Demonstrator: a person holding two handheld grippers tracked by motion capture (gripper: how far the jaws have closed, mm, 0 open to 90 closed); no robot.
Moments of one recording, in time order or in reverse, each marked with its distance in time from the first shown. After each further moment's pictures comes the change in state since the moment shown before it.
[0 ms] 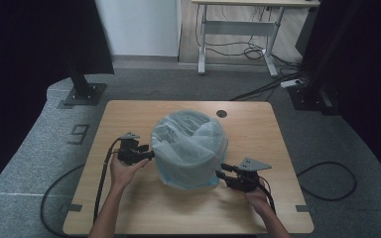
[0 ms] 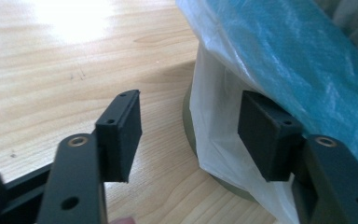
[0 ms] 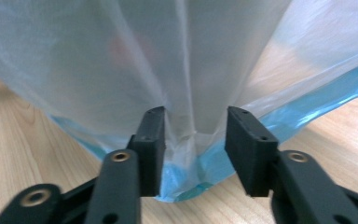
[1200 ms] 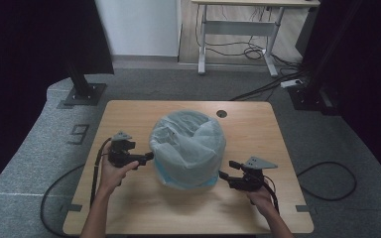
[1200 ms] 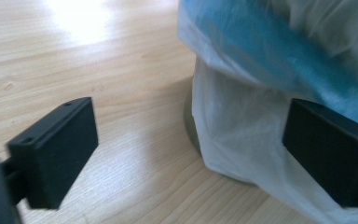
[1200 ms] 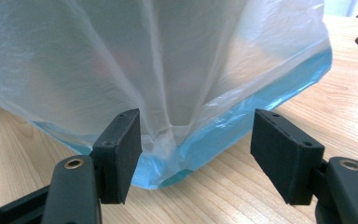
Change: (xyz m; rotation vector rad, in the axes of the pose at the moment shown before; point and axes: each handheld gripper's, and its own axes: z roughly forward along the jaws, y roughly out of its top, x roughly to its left) left arm -0.007 0.002 -0.039 -0.060 0.027 0.025; right arm -0.005 0.003 -0.012 -0.004 -0.036 0.085
